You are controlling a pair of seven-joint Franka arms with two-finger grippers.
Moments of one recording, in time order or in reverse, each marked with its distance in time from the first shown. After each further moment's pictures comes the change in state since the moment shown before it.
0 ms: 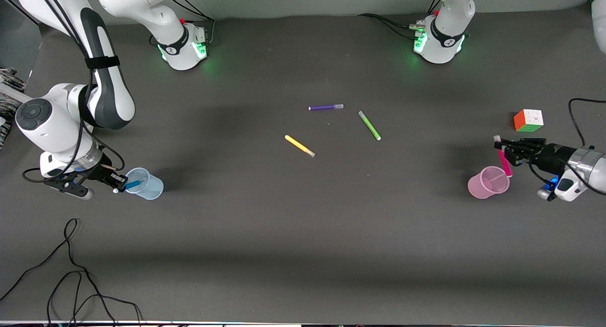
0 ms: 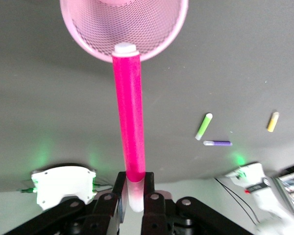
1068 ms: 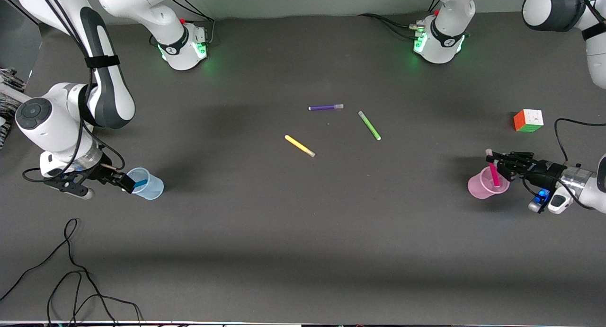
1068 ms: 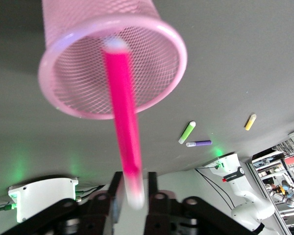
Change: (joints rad) left arm 0.034 0.170 -0.020 0.145 -0.070 -0.023 0.020; right arm 0.002 -0.002 0.000 0.000 -0.001 0.000 -0.003
